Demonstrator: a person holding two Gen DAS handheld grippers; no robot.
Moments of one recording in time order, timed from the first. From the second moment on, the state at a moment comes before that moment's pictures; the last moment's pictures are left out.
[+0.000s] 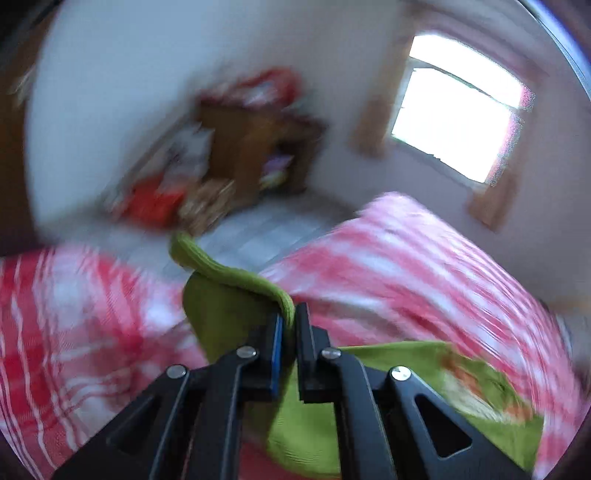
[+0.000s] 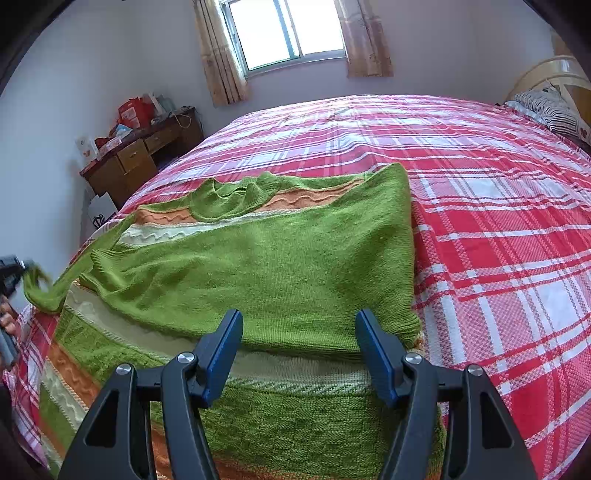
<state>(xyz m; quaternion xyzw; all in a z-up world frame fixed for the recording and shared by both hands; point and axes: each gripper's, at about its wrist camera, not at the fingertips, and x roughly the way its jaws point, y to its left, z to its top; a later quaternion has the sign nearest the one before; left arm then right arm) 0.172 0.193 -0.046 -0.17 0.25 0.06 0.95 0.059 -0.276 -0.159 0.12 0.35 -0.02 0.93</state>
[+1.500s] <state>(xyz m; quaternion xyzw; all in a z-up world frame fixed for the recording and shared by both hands) 0.080 0.053 -0.144 -0.02 0.35 -0.07 0.93 0.169 -0.157 -0.147 0.15 0.44 0.04 0.88</state>
